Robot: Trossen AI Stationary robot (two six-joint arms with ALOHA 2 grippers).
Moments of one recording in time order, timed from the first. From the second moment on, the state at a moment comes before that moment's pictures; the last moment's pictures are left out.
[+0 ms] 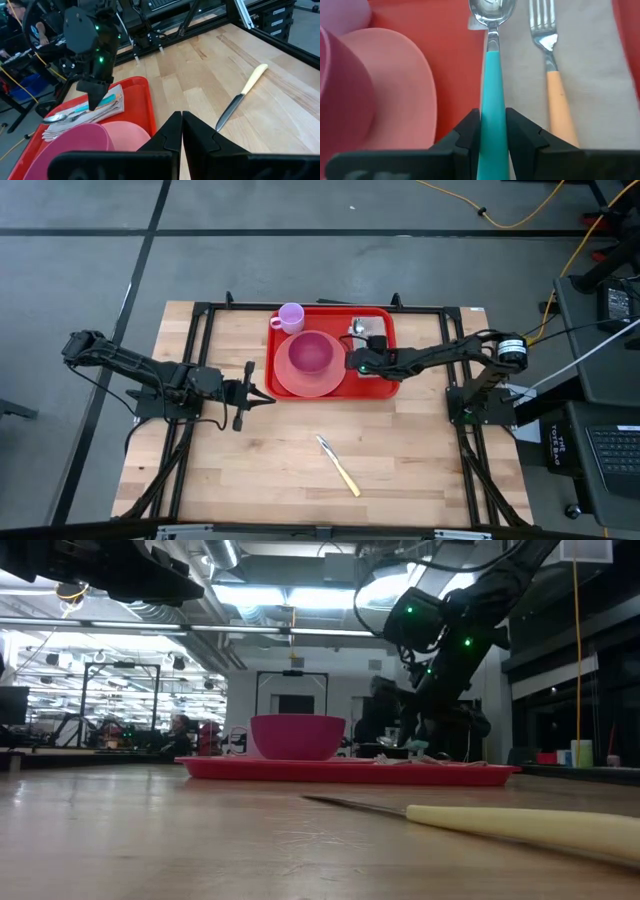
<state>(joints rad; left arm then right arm) -0.23 0.78 0.40 0.10 -0.18 0.25 -0.19 1.68 0.83 -0.18 0.58 1.18</state>
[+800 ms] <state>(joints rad) -0.23 0.78 0.40 0.10 -0.18 0.25 -0.22 1.73 0.83 -0.13 0.56 1.17</state>
